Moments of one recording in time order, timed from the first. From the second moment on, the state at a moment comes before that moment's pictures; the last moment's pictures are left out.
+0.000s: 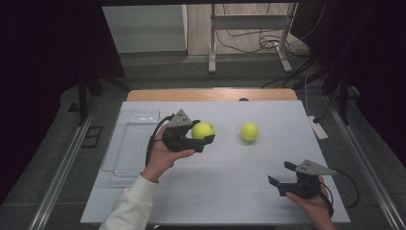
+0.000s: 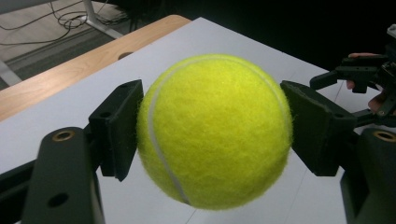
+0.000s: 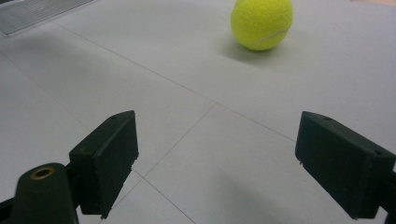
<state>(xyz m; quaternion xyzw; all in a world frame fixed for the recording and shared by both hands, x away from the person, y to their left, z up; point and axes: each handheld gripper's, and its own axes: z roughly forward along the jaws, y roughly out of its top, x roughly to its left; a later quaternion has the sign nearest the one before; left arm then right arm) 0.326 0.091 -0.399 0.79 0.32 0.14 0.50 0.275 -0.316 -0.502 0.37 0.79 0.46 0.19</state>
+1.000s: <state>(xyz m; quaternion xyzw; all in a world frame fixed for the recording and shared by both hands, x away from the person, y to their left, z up) 0.330 0.121 -0.389 0.77 0.35 0.16 0.52 0.275 -0.316 -0.502 0.37 0.79 0.46 0.19</state>
